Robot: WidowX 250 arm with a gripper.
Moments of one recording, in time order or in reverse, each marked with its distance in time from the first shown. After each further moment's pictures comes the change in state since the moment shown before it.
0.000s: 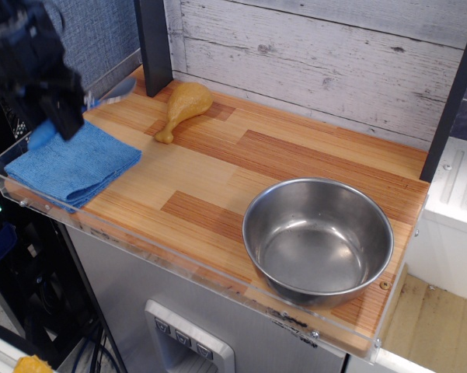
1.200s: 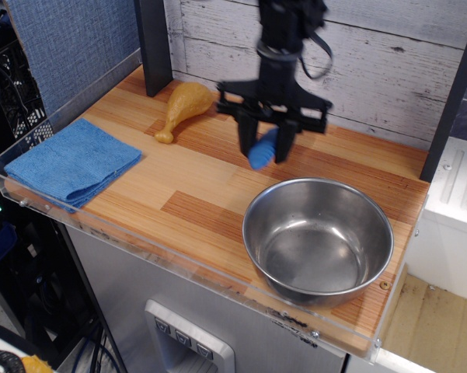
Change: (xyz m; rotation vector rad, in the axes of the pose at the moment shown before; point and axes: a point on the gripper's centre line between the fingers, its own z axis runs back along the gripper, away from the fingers) arm 0.066 -0.178 -0.076 0.166 0.157 0.119
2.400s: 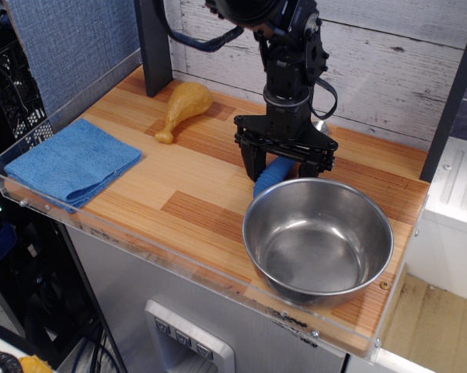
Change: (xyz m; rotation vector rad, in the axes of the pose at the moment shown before) arm 0.009 -0.016 -0.037 -0.101 -0.111 -0.203
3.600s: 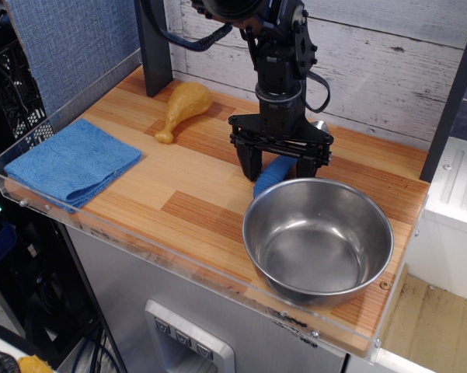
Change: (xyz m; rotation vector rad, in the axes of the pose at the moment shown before) arm -0.002 0.003 0.003 -0.042 0.014 0.039
